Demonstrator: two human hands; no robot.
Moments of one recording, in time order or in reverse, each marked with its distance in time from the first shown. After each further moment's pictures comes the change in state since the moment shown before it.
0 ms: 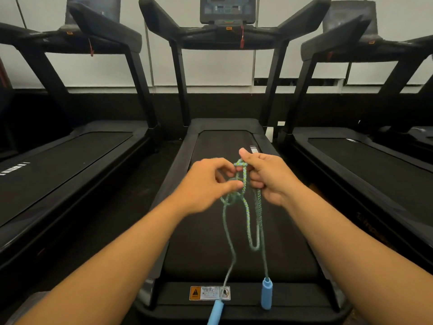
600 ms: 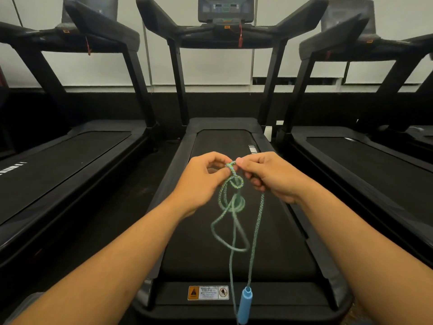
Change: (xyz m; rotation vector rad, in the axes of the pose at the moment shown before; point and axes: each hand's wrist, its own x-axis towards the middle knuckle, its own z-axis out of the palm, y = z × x) left_hand 0.002 -0.002 0.009 -0.369 0.145 -0.123; right_hand -0.016 -0.018 -0.015 -0.469 -0.253 -0.101
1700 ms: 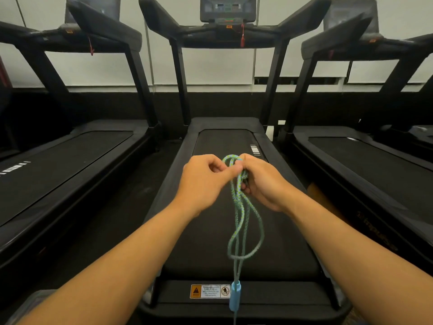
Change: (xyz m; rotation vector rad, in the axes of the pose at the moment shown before) left_hand -0.009 0.011 0.004 0.194 0.164 -0.058; right_hand 0.012 0.016 0.032 0.317 0.039 -0.010
